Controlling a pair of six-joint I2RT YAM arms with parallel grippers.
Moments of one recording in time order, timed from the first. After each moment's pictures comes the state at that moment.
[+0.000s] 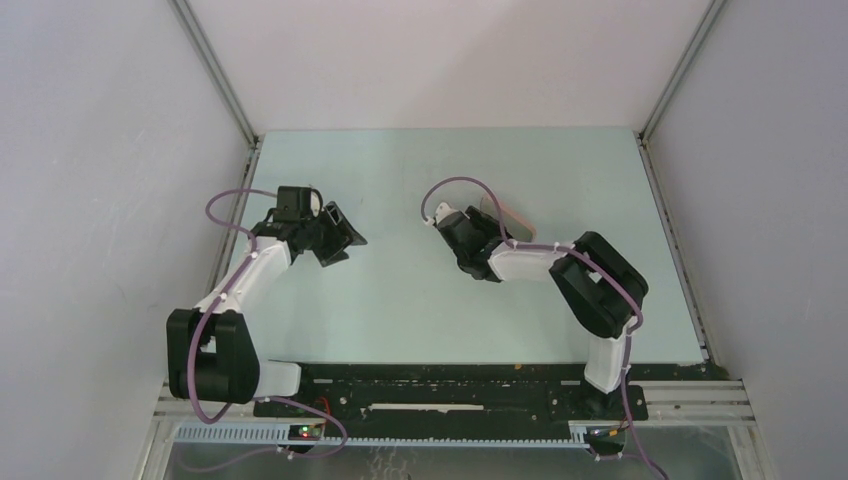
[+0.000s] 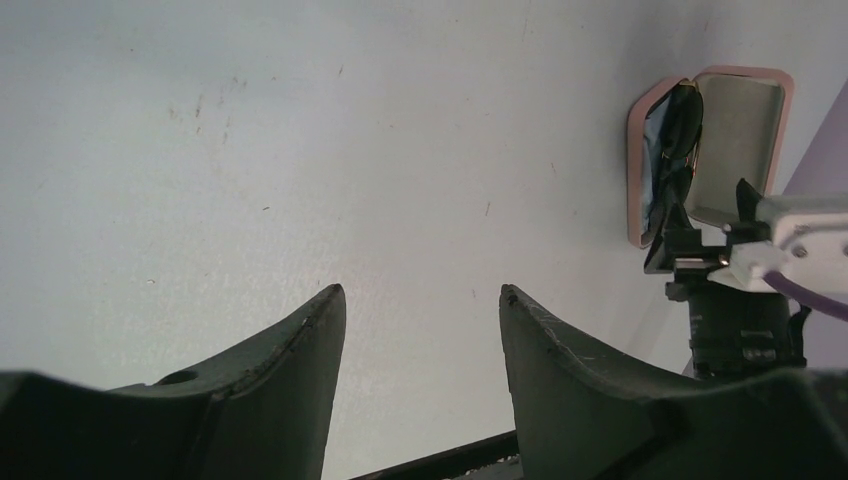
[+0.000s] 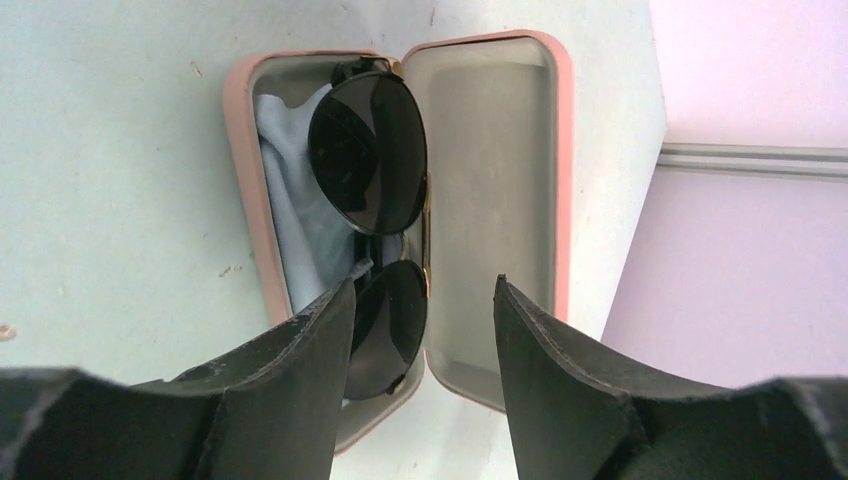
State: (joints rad) left arm -0.08 1.33 0.91 -0.51 0.30 -0.68; right arm 0.77 1.90 1.07 0.03 0.77 -0.49
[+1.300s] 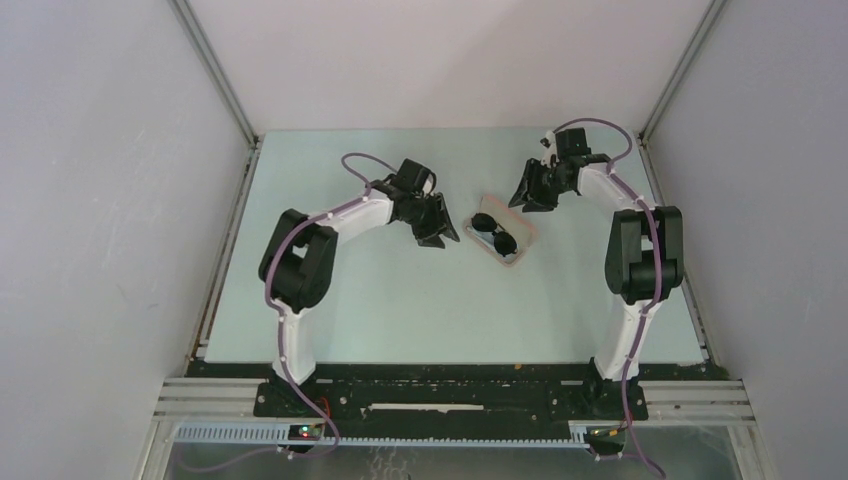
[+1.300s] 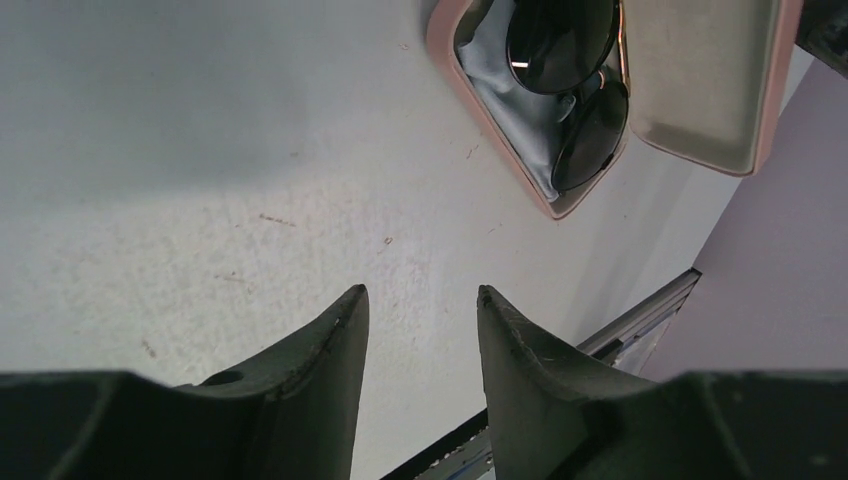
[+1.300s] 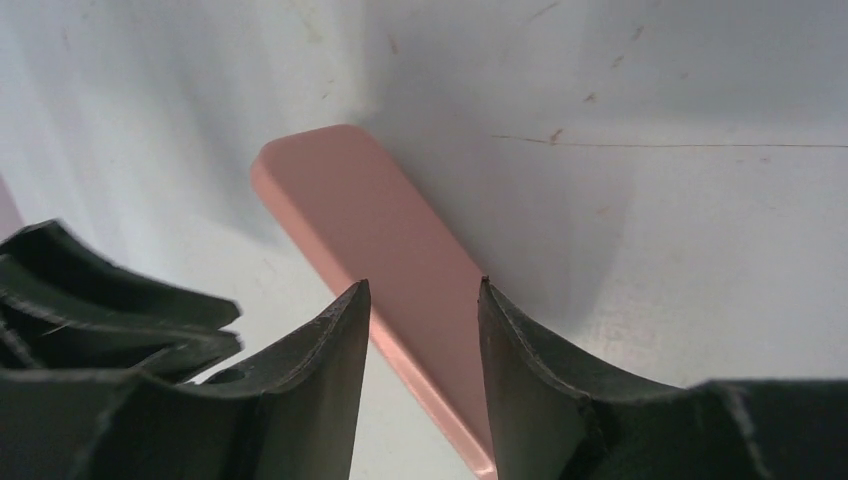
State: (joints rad) left arm -0.53 1.99 1.46 -0.48 0.38 -0.79; right arm 0.09 1.97 1.54 -0.58 -0.40 0.35
